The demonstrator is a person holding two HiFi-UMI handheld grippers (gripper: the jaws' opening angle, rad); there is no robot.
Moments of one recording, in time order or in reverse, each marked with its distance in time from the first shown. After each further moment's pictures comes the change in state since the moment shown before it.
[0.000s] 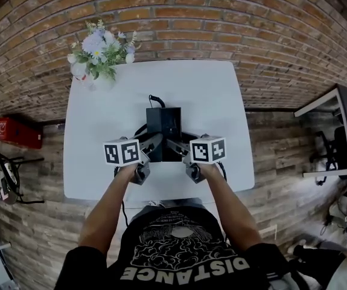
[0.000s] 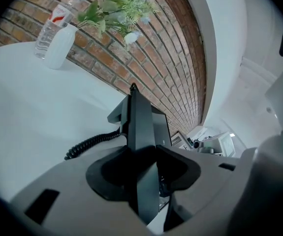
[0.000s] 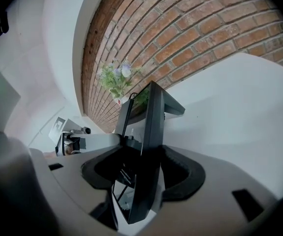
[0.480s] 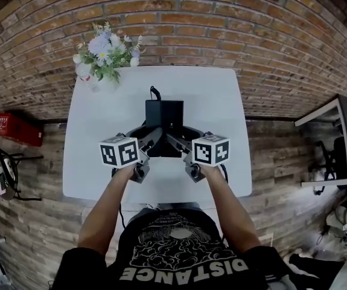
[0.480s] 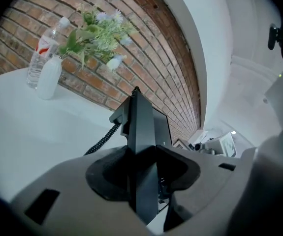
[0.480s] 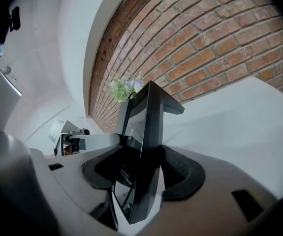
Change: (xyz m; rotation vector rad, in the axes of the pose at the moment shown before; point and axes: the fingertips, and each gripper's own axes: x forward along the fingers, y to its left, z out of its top) left arm -0.017 -0.031 0.049 0.097 -0.136 0.003; right arm -0.016 0.027 0.053 -0.108 -0.106 0.026
